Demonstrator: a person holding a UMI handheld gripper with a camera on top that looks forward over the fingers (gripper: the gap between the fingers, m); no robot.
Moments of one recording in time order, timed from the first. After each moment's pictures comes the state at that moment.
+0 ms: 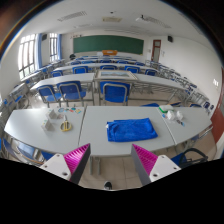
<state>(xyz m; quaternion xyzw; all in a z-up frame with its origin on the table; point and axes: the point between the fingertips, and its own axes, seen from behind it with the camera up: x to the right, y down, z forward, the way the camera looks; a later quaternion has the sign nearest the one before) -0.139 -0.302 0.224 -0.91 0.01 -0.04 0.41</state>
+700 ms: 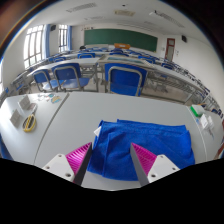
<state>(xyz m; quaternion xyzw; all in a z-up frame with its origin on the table) -0.098 -0.065 -0.014 -0.92 -0.05 -0.01 0.39</state>
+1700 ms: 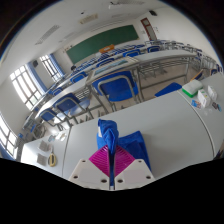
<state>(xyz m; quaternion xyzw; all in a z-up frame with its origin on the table) -0.034 -0.053 0.074 -0.90 0.10 0.16 0.39</state>
